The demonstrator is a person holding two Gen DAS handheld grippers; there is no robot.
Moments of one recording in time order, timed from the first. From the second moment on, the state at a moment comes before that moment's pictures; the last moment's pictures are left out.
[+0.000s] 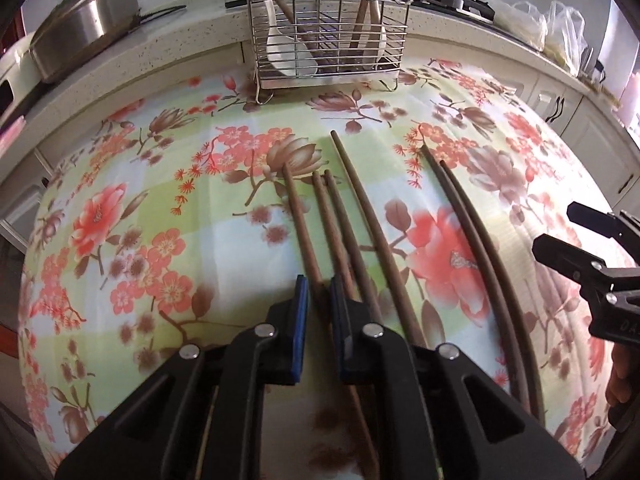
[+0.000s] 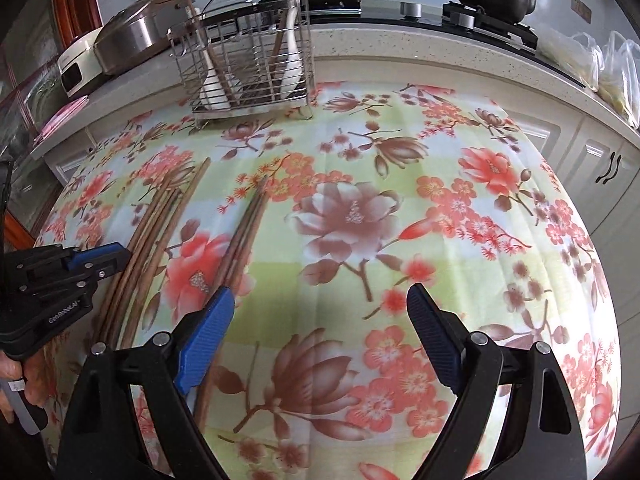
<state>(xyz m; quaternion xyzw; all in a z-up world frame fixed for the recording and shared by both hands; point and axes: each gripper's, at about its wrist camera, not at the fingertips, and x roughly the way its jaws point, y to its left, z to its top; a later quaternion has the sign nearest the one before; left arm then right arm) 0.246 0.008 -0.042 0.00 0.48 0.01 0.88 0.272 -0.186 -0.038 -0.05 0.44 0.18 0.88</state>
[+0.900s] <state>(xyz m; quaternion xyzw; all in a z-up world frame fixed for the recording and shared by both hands) 0.235 0.051 -0.040 -0.05 0.48 0.02 0.88 0.261 -0.129 -0.052 -0.10 0.45 0.20 0.87</state>
